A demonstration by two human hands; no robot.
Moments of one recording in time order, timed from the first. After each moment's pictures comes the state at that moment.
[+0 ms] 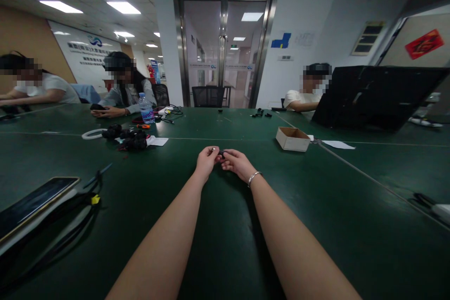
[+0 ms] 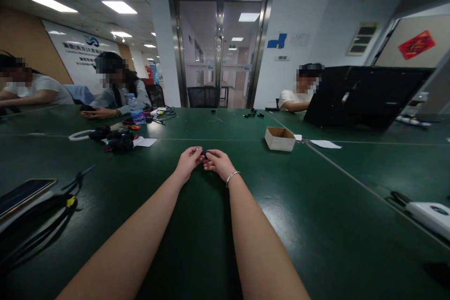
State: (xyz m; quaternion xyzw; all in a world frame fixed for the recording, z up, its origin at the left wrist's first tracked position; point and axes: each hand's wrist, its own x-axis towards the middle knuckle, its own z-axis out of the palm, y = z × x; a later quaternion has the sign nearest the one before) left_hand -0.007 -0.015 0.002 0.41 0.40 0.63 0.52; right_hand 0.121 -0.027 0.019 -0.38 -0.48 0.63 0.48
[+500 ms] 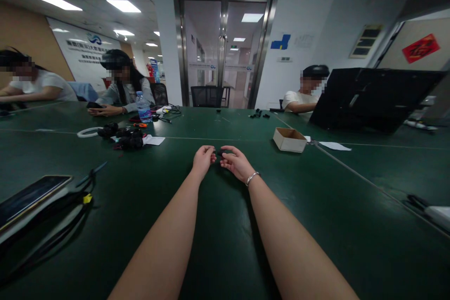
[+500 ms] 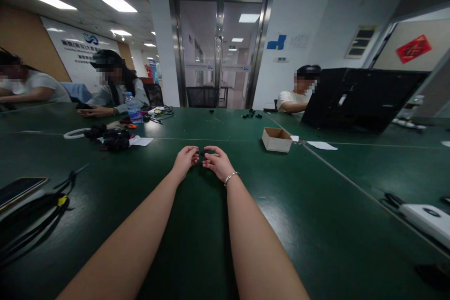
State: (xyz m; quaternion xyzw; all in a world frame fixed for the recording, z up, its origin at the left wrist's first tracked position) left_hand -0.008 -0.010 0.003 0.43 0.47 0.60 0.49; right_hand 0.132 -0.018 0.009 -0.31 -0.45 0.66 0.52
